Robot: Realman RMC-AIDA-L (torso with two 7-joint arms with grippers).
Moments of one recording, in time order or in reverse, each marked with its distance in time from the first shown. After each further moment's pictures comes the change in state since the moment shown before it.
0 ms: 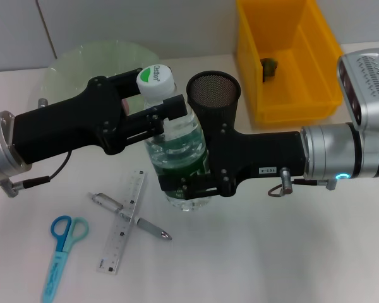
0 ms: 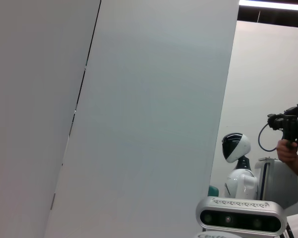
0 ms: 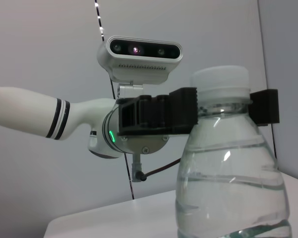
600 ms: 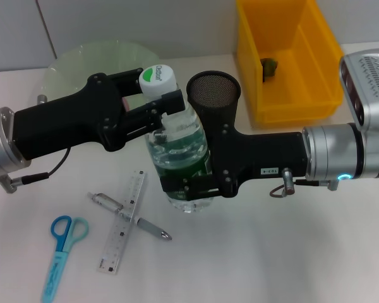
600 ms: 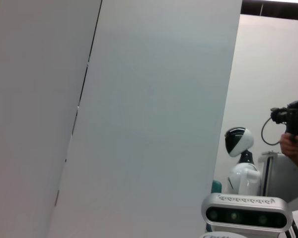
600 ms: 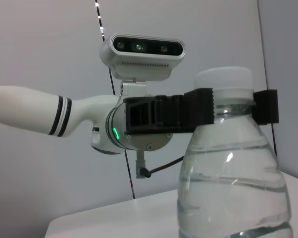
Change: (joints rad) left arm -0.001 0.001 0.000 0.029 0.018 -0.016 -0.018; right arm -0.004 -0.002 0.000 -0.003 0.000 -0.007 0.002
